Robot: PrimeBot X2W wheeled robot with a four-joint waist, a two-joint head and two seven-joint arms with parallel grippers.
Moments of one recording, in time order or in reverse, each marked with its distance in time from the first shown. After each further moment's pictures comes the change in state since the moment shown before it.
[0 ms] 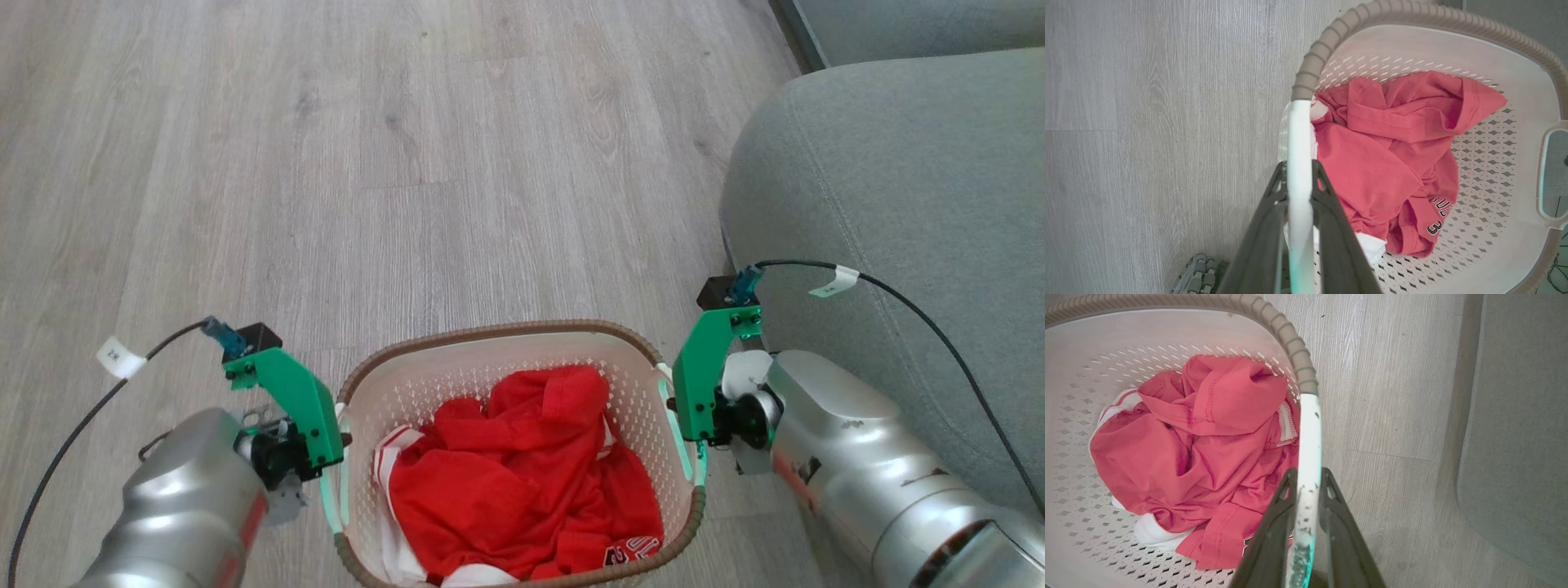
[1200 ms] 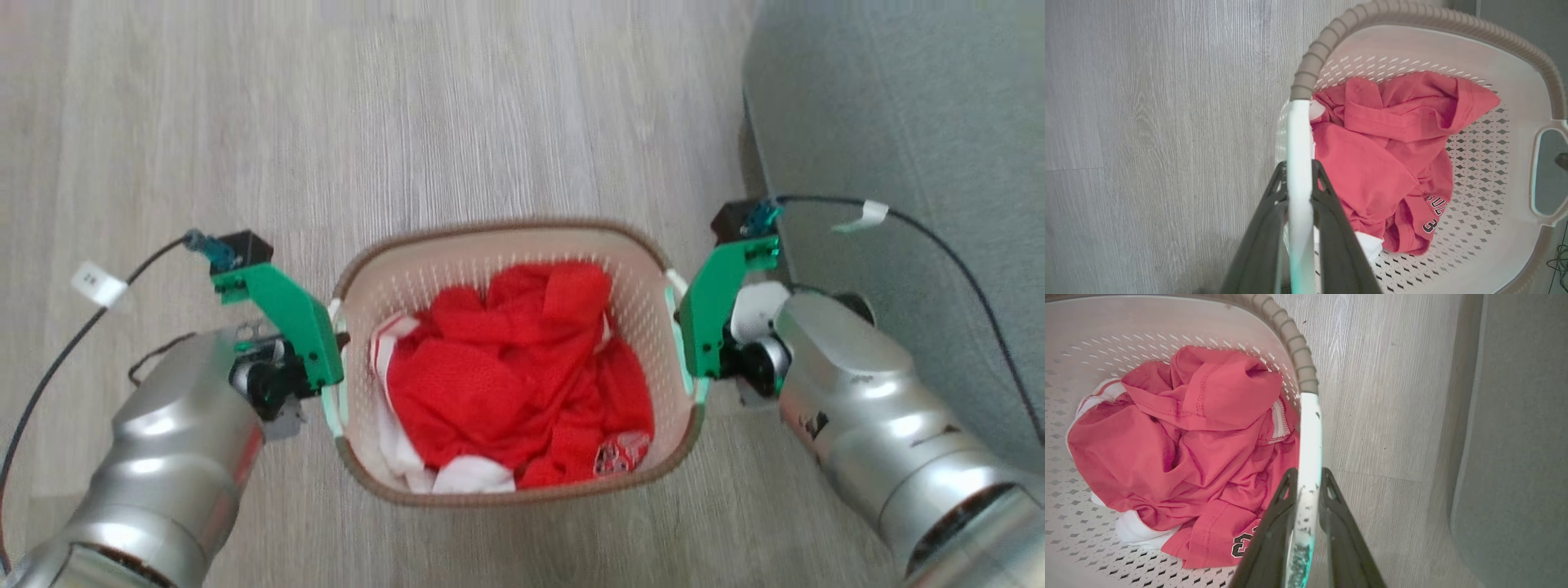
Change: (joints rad) left arm -0.111 0.015 0.024 -0.079 0.058 0.001 -0.107; right arm -0.090 -0.014 -0.093 -0.022 -0.151 0.000 -0.136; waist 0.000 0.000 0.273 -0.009
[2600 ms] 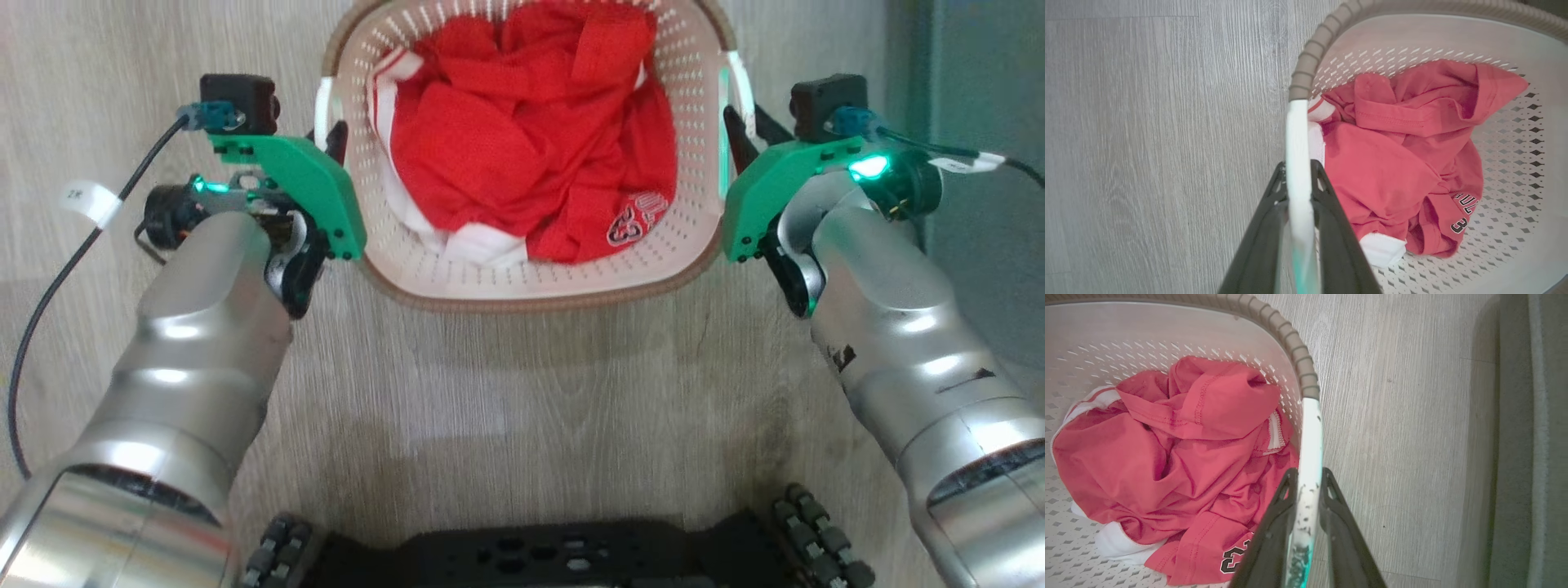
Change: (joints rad) left arm -0.173 -0.084 0.172 -0.015 0.404 0.000 -0.463; right arm -0.081 -0.011 -0.325 -0.044 -0.422 0.000 -0.542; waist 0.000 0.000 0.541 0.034
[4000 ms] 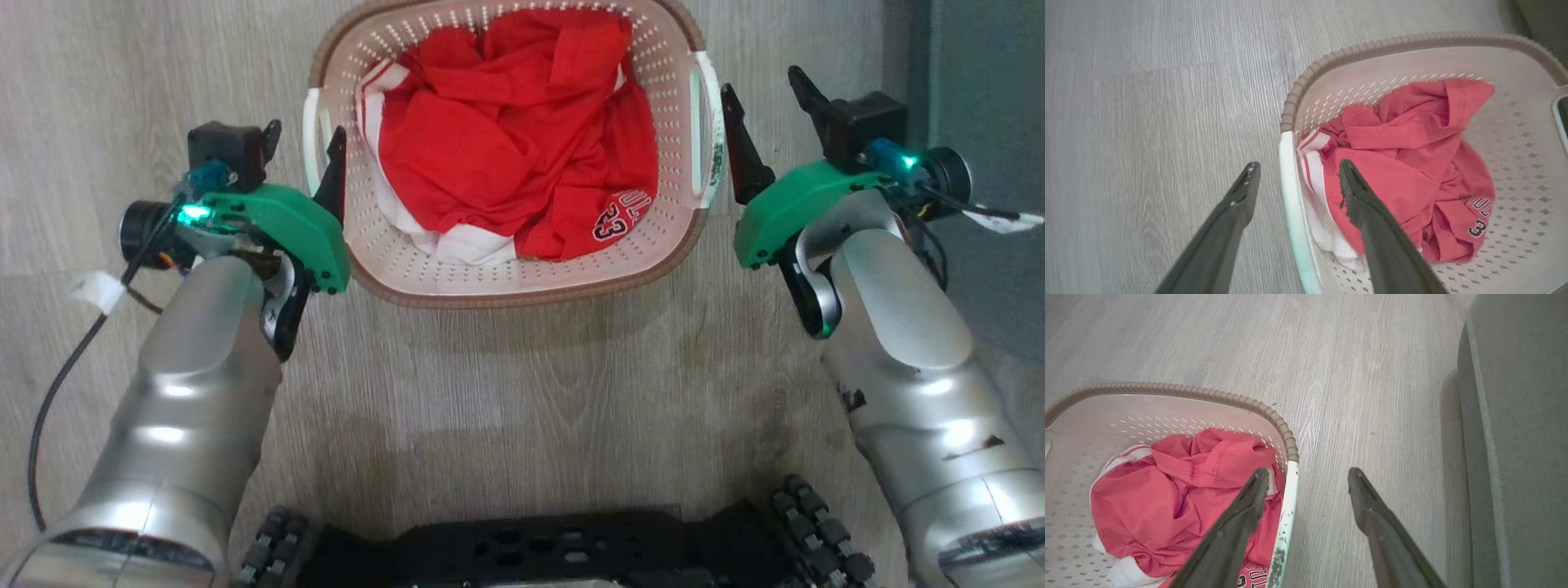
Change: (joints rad) left arm 0.176 0.019 0.249 -0.195 0.370 0.017 -0.145; right arm 0.216 -0.001 -0.250 -0.399 -0.253 0.000 -0.024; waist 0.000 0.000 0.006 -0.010
